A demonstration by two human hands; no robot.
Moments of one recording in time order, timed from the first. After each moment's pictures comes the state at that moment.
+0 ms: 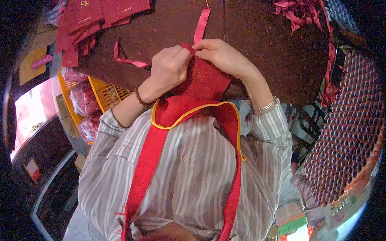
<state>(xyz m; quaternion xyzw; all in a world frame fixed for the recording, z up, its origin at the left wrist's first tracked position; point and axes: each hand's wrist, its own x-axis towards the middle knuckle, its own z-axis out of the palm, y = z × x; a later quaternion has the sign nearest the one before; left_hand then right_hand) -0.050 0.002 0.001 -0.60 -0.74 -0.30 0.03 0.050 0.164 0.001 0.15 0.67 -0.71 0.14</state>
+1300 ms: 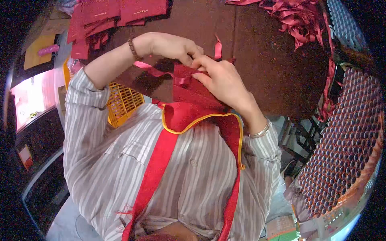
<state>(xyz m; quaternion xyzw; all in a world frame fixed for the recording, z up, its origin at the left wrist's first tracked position) -0.135 0.056 0.016 -0.60 -0.45 -0.13 -0.65 0.059 0.128 0.044 0.09 0.87 -0.48 -0.01</state>
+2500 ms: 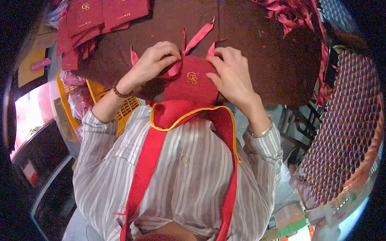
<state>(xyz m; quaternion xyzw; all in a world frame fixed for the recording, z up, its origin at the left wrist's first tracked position) -0.104 -0.004 0.007 -0.58 -0.68 -0.34 -0.30 0.099 0.147 0.030 0.10 0.96 -0.25 -0.08</state>
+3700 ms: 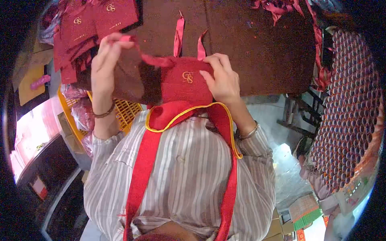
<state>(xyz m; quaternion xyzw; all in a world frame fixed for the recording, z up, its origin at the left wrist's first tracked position) -0.119 -0.032 0.087 -0.48 -0.74 -0.46 -0.15 0.112 0.108 0.000 0.33 0.87 -0.35 -0.16</state>
